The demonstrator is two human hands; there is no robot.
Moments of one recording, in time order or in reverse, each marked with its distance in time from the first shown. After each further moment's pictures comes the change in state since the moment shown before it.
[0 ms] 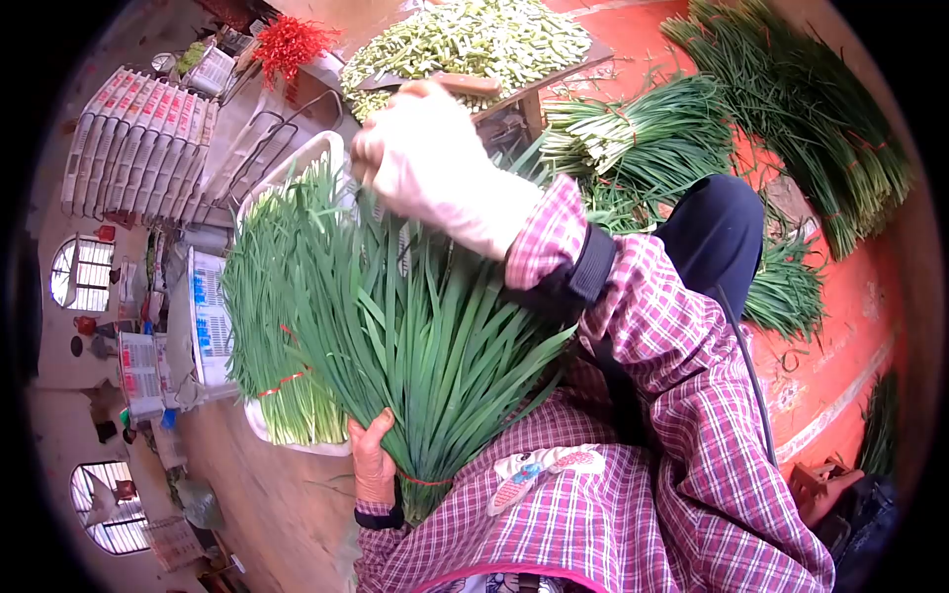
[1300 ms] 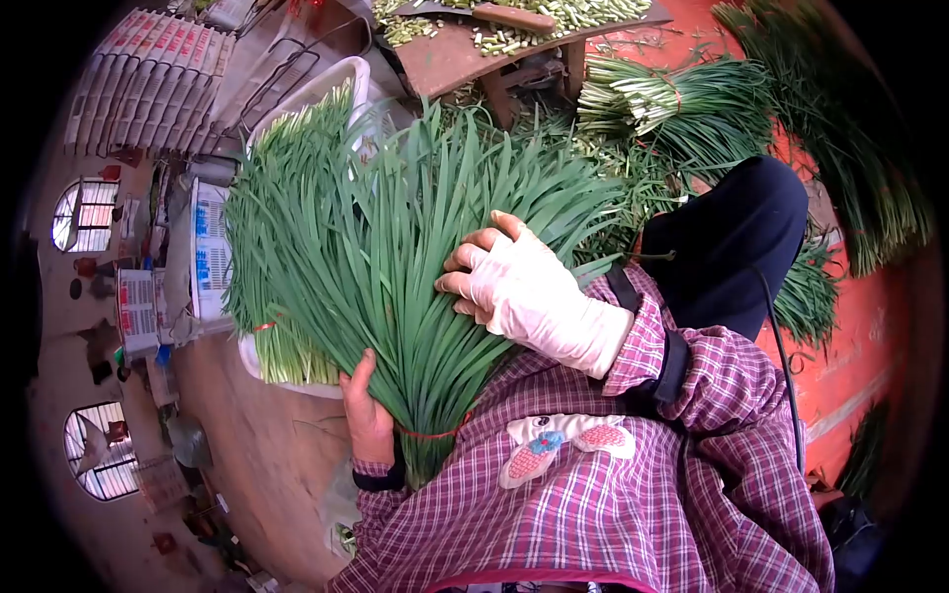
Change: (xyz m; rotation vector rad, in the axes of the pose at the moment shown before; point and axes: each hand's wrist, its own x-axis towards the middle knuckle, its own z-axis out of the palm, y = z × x) left_hand -0.002 -0.012 -0.008 -0.250 0.242 0.029; right_hand -0.149 -0.072 -0.001 0.160 -0.572 -0.044
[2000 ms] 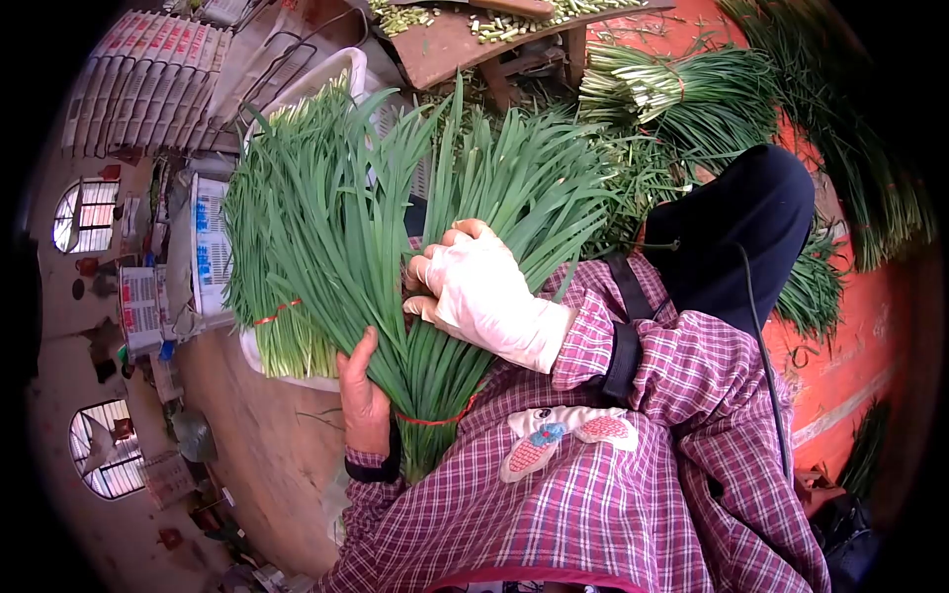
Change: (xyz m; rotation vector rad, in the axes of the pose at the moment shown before) left_hand 0.011 0.006 0.015 0.075 -0.077 -0.002; right_hand 0.025 -0.028 0.018 0.207 0.123 0.168
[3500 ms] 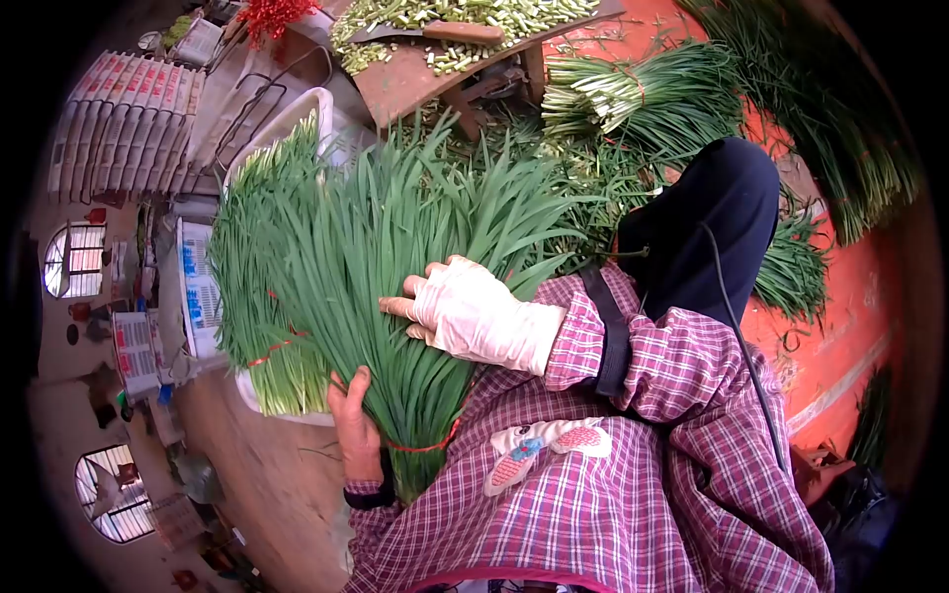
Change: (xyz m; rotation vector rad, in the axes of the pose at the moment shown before) left_hand -0.007 0.008 0.002 0.250 -0.109 0.044; right_hand -0.004 0.026 -0.001 -0.131 -0.273 -0.078
